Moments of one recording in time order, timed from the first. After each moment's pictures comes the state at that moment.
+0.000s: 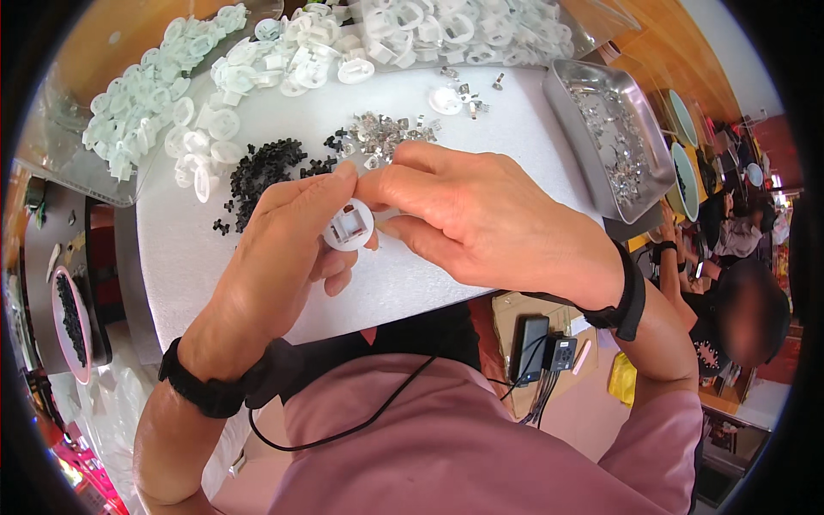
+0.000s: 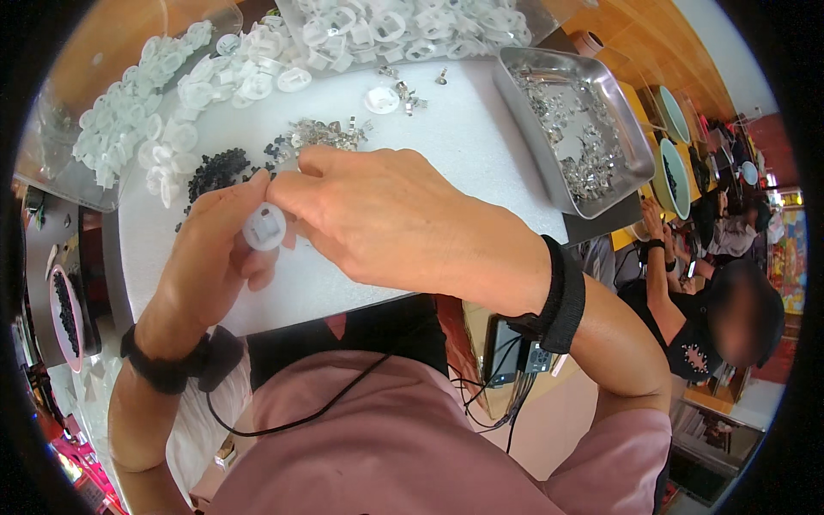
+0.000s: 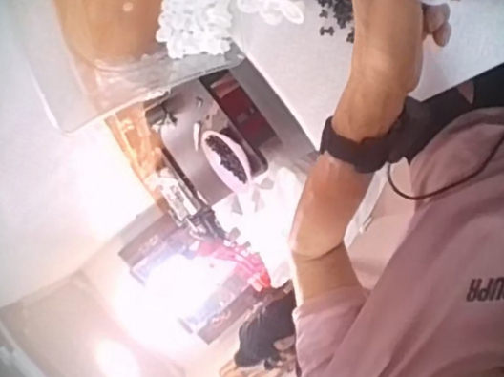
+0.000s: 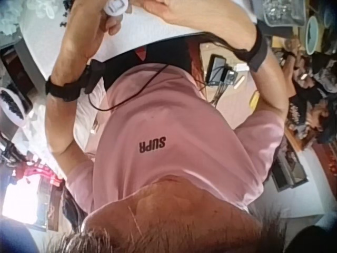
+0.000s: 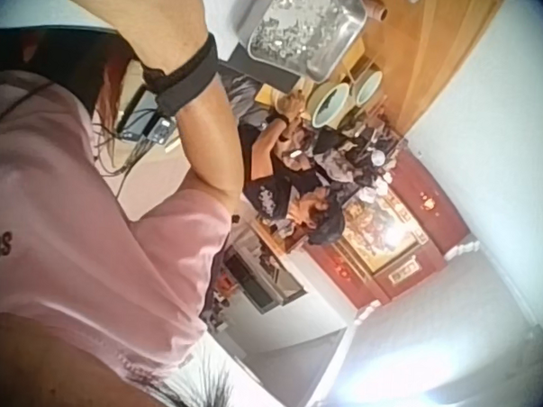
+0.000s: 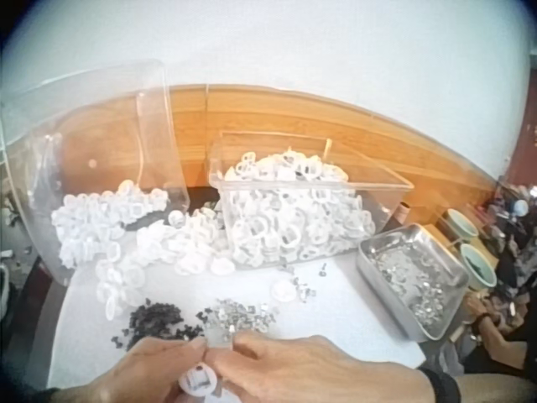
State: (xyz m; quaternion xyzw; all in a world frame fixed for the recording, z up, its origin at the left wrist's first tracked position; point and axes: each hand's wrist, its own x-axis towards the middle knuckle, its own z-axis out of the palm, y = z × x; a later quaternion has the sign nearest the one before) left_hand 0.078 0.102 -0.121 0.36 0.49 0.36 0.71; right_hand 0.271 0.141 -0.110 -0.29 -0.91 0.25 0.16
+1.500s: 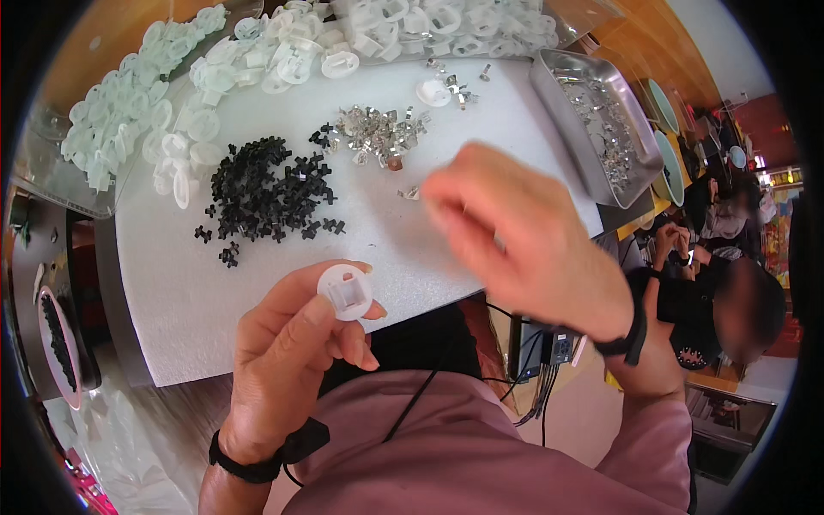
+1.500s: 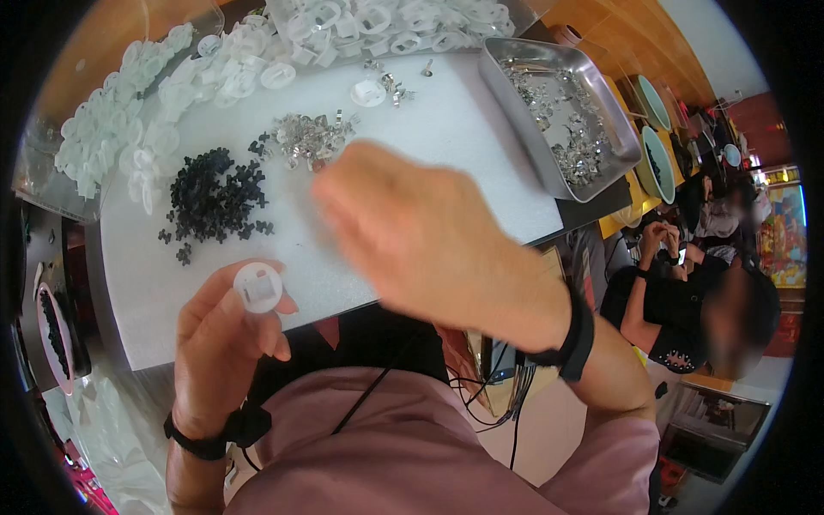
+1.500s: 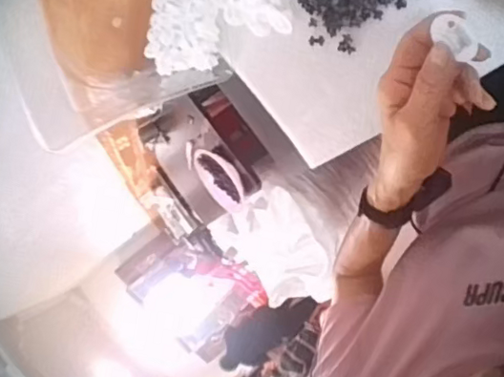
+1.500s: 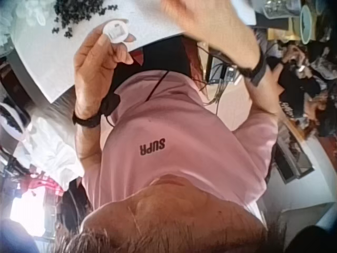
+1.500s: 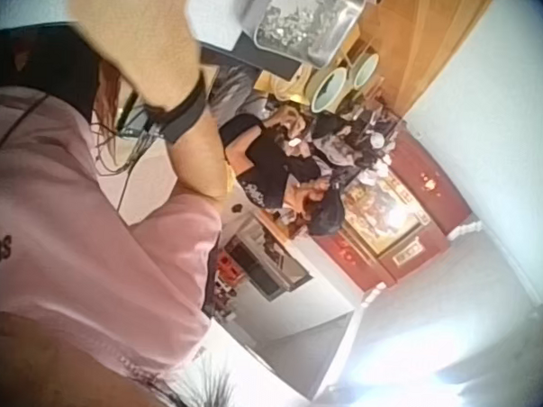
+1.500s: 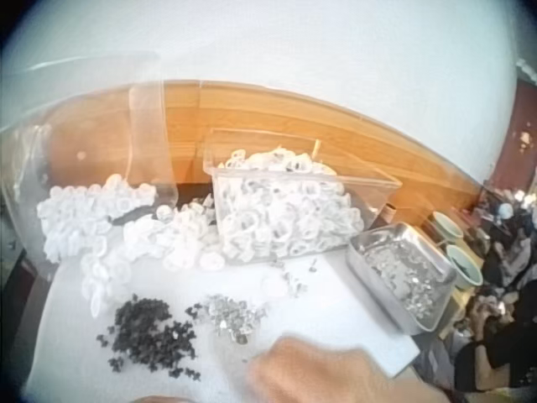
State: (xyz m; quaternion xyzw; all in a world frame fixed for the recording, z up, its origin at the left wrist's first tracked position) left_hand 0.073 0.023 -0.142 0.27 0.40 0.47 0.75; right_hand 0.287 0.113 -0.119 -0.33 -0.89 0.17 0.27
